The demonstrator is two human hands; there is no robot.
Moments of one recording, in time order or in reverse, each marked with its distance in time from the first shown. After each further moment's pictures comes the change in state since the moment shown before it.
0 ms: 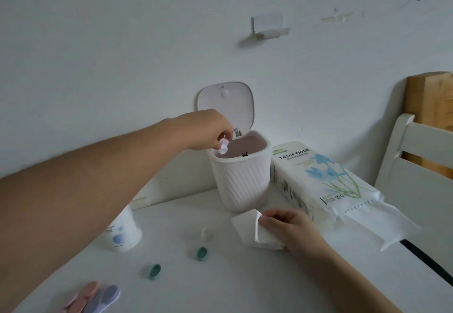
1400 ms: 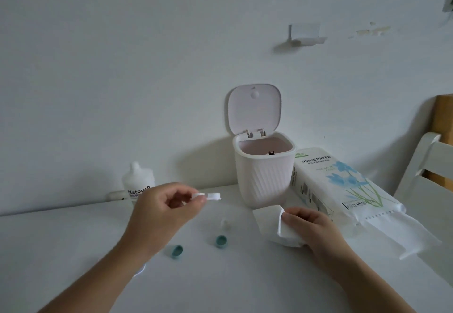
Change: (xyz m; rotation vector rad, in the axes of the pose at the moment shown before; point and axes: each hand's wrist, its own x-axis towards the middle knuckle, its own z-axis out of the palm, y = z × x) left_hand -0.203 0.054 0.100 -1.077 0.719 -0.503; right_hand -0.014 -0.012 0.000 0.097 -0.036 0.007
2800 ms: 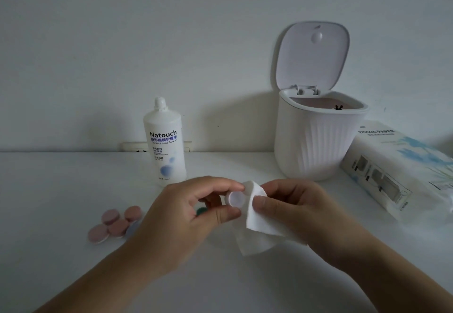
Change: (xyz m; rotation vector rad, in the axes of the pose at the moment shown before) left_hand -0.051 -0.055 -0.002 -0.021 -0.144 0.100; right_hand -0.009 -0.013 0.106 -0.183 -0.437 -0.067
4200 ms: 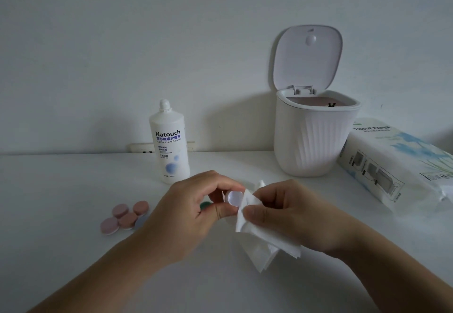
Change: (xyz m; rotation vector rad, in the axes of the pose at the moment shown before) left_hand -0.003 0.004 0.000 0.148 -0.041 0.171; right_hand -0.004 -0.004 0.004 -0.395 -0.143 -0.018
